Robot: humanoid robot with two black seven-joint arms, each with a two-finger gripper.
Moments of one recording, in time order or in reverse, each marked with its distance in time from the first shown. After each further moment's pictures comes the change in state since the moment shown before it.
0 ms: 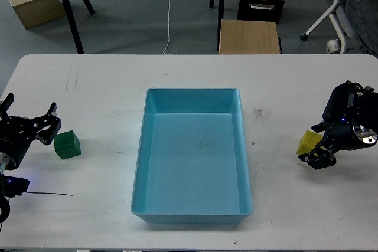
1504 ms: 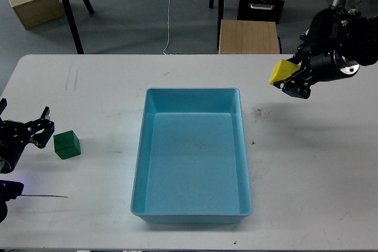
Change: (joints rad) left arm 0.015 -0.002 0.000 0.044 -0.015 0.000 0.000; right arm 0.445 0.100 -0.038 0.001 -0.008 -0.005 0.000
